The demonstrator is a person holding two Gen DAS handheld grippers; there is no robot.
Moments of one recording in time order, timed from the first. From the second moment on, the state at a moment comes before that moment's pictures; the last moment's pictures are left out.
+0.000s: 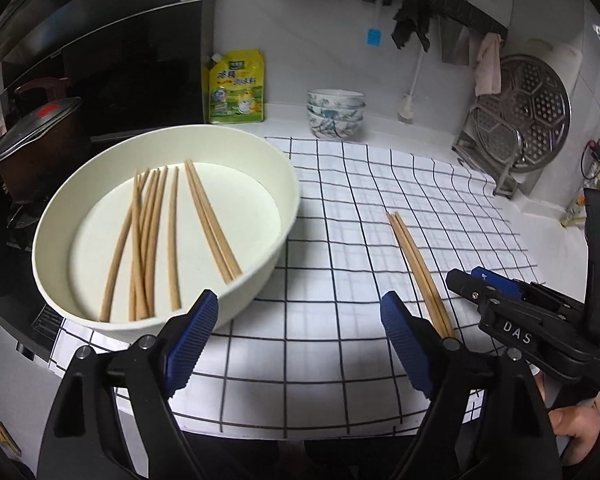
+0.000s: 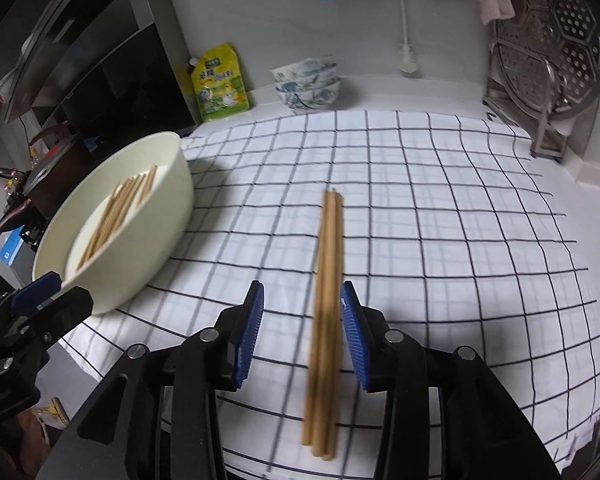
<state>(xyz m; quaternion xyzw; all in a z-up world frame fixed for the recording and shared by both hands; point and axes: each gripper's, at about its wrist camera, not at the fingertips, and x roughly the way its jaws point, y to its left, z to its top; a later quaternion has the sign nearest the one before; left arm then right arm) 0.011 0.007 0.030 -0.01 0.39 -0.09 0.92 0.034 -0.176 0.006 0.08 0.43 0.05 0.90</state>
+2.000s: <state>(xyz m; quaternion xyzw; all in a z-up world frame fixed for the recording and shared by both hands) 0.058 -0.099 -0.046 0.01 0.44 -0.08 0.89 0.044 -0.250 -0.043 0.05 0.46 0.02 0.89</state>
